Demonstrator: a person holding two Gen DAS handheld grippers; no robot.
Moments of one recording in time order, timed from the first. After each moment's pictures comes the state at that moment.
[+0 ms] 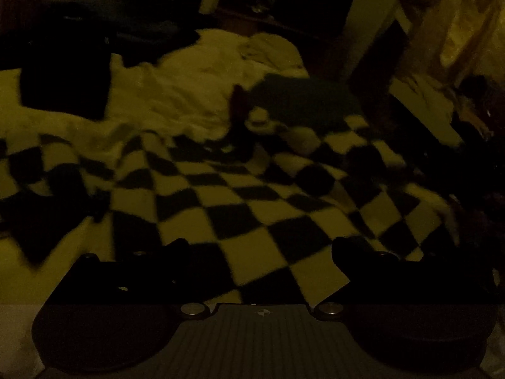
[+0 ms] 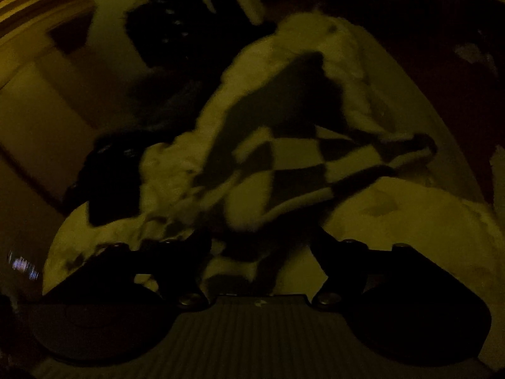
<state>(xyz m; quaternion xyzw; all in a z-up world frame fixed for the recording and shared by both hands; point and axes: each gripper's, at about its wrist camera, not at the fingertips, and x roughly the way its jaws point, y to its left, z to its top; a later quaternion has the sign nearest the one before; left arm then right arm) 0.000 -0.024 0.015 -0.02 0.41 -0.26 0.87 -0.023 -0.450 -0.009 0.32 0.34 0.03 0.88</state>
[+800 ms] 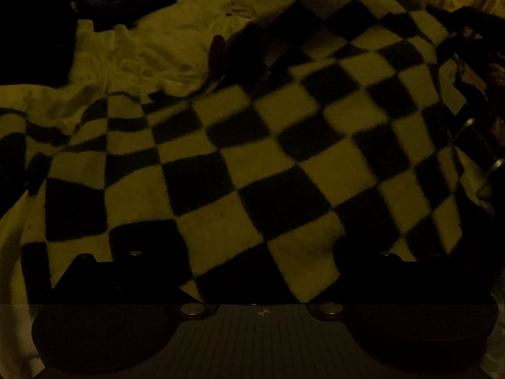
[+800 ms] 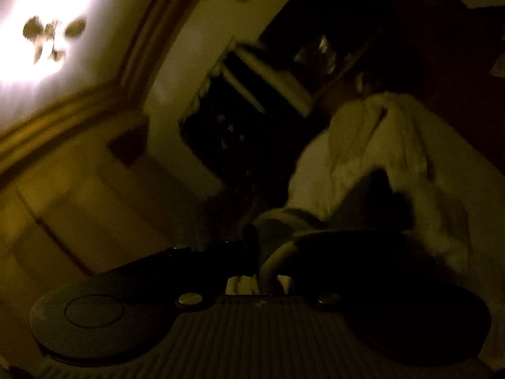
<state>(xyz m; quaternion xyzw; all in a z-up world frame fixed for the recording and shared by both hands) 0.011 -0.058 -0.031 0.00 0.46 -0.27 0.84 0.033 -0.530 0.057 0.44 0.12 0.09 0.89</state>
